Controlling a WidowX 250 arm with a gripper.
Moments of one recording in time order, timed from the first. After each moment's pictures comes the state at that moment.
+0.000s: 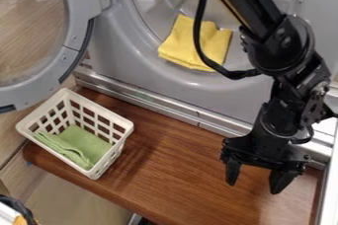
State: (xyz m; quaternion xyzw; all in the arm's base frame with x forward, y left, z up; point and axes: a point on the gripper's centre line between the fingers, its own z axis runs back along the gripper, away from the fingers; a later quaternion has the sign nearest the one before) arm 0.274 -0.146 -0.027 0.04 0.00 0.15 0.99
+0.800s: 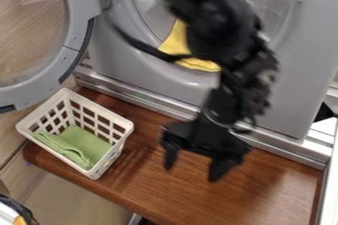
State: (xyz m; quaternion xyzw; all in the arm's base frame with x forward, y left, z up) arm 0.234 -0.069 0.012 0.12 -0.01 0.16 0.98
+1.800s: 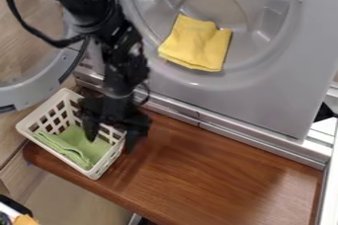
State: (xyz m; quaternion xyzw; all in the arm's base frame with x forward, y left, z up) arm 0.244 0.063 -0.025 0.10 -0.01 0.12 0.99
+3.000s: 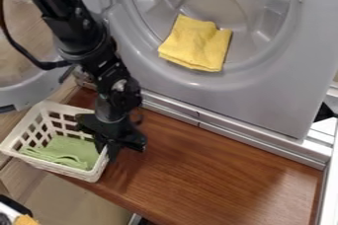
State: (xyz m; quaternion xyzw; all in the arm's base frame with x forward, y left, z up) arm 0.240 0.055 -0.042 0.09 -0.07 0.08 0.99
